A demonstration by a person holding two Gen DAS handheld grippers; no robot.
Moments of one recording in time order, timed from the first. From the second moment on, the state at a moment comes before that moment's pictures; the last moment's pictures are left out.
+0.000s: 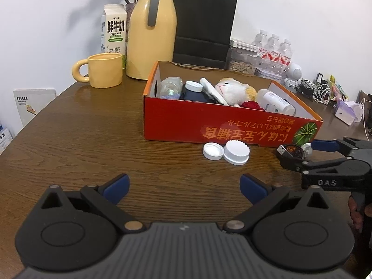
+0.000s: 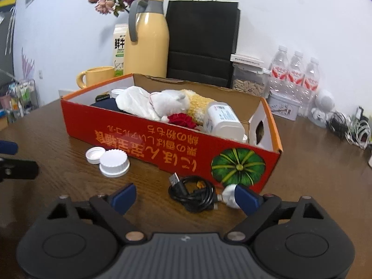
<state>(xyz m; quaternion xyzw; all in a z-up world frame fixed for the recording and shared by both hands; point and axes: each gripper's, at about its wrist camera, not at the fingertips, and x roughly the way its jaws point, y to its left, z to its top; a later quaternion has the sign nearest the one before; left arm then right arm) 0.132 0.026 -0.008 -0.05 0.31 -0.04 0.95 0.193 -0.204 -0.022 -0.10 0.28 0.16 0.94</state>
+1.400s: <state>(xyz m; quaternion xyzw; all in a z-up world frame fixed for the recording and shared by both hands) 0.176 -0.037 -0.010 0.00 0.30 -0.11 0.95 0.162 -0.222 -0.021 -0.04 0.22 0.15 0.96</state>
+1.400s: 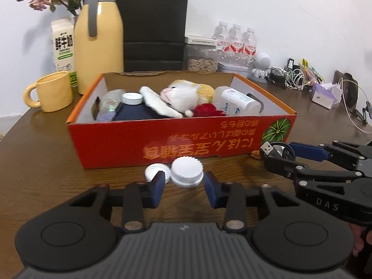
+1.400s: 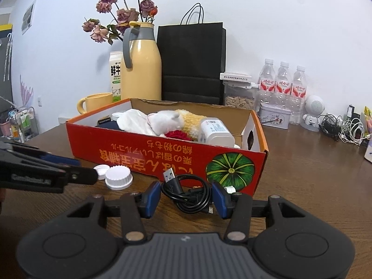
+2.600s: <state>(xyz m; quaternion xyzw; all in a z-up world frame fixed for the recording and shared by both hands) 0.179 -0.052 -0.008 -0.01 0.28 -0.10 0.95 0.159 -0.226 -0.019 -0.03 0.21 0.15 0.96</state>
